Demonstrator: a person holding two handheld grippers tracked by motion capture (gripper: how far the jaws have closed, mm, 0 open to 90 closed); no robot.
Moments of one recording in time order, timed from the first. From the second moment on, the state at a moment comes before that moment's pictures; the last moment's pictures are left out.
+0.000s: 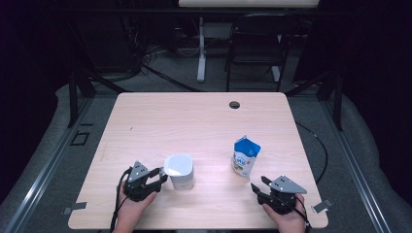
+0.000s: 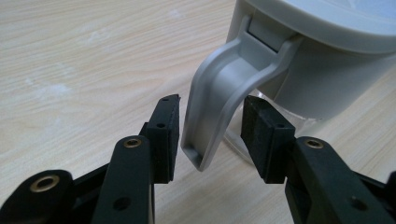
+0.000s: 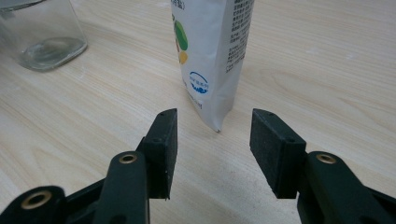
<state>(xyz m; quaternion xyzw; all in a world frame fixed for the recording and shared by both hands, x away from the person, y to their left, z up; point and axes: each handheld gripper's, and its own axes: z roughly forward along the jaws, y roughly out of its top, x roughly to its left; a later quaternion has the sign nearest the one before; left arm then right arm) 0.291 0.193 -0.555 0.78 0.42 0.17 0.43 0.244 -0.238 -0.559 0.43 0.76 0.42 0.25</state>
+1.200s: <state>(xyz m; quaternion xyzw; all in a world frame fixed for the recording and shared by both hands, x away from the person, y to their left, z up) 0.287 0.184 -0.553 0.80 0.40 0.20 0.40 0.241 -0.240 -0.562 0.44 0.75 0.43 0.25</state>
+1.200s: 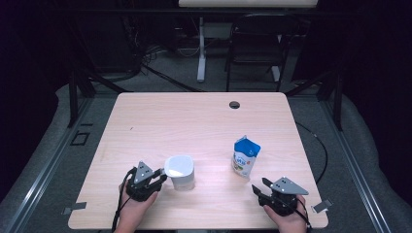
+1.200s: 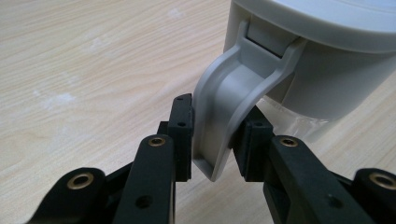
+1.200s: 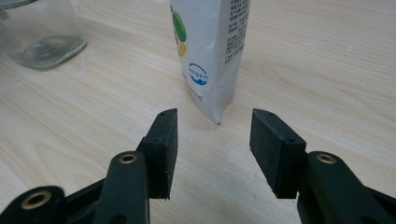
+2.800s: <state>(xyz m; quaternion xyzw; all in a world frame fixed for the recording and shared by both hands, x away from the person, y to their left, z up) 0.241 0.161 -0.542 0.82 0.36 0.13 0.43 0.236 -0.181 -0.554 0.35 0.81 0.43 0.20</state>
